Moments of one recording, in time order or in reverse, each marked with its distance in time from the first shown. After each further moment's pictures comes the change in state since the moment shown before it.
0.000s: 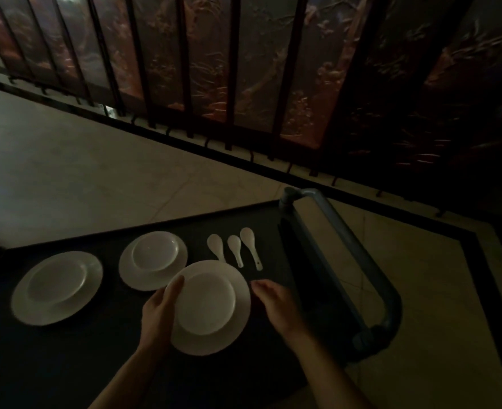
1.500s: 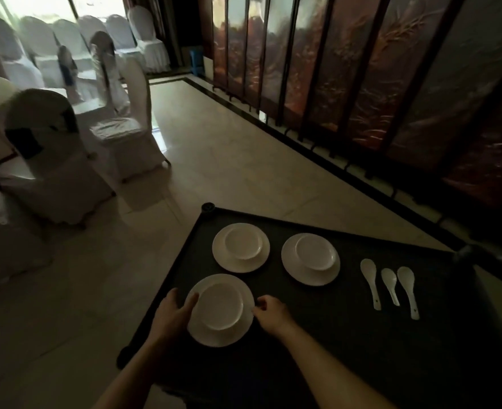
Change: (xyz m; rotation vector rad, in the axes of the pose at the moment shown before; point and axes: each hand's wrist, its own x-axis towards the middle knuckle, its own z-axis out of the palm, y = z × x) left_hand -0.039 -0.019 -0.298 0.528 0.495 -0.133; right_hand -0.005 -0.053 0.299 -0.614 -0.563 0.060
